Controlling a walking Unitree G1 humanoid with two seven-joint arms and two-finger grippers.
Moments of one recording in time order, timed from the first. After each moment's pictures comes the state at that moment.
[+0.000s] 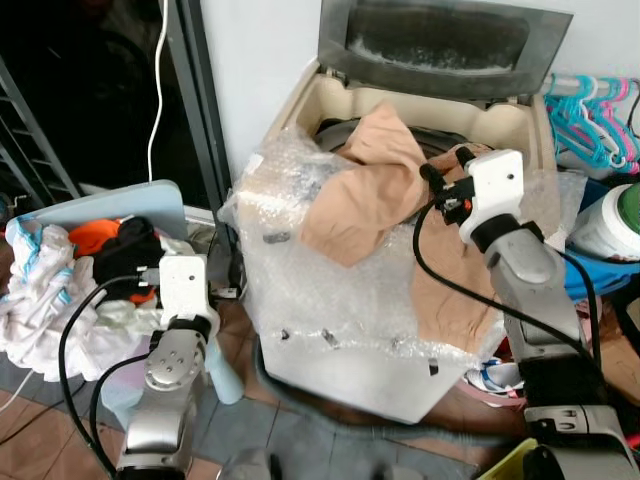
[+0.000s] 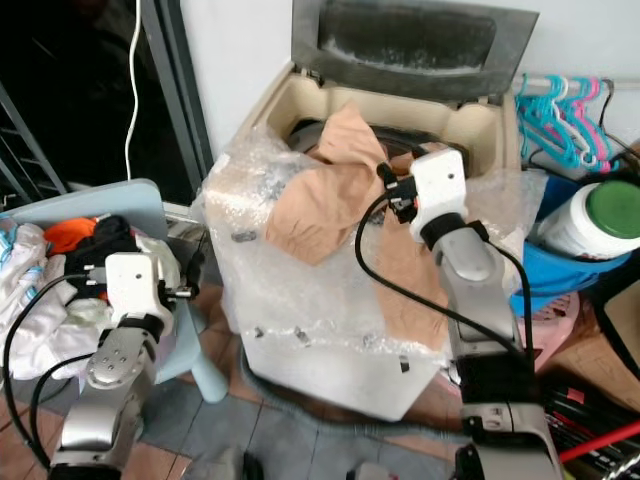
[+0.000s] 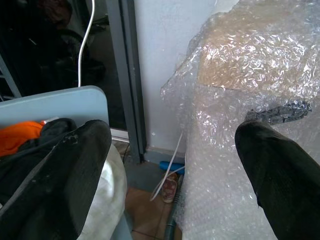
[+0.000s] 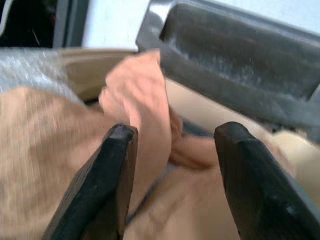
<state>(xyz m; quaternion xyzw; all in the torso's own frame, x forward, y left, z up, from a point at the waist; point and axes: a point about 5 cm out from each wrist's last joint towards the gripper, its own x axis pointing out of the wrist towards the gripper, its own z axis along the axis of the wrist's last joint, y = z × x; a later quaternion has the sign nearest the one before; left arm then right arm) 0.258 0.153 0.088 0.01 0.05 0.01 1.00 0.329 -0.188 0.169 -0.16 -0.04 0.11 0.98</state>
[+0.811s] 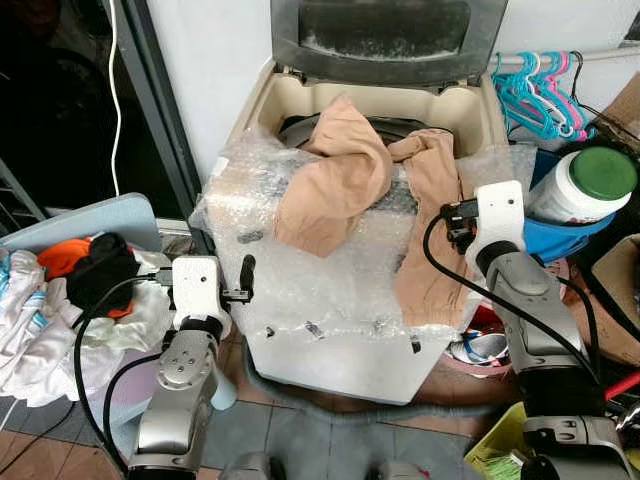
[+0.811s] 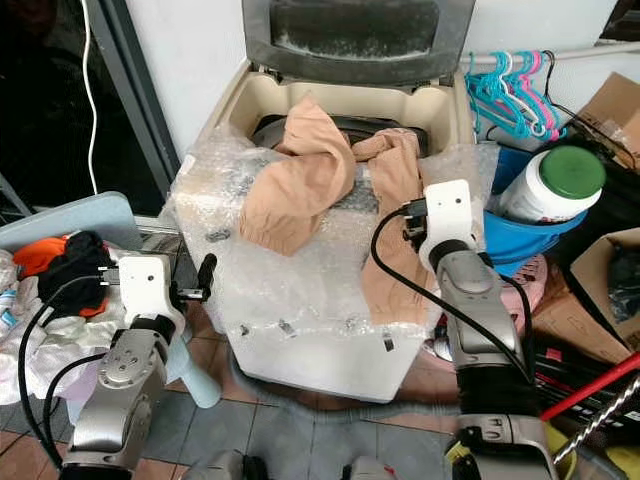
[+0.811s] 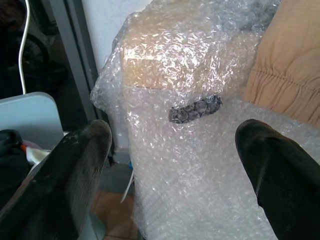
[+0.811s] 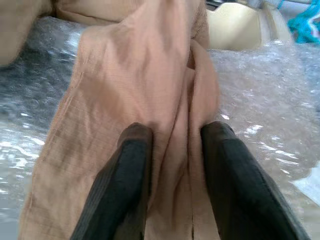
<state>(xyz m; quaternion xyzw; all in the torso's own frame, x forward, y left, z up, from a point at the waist) 0.259 0.145 0.087 0.01 0.06 0.00 1.00 0.328 -0.197 0.142 -0.08 0.07 0.06 0.99</state>
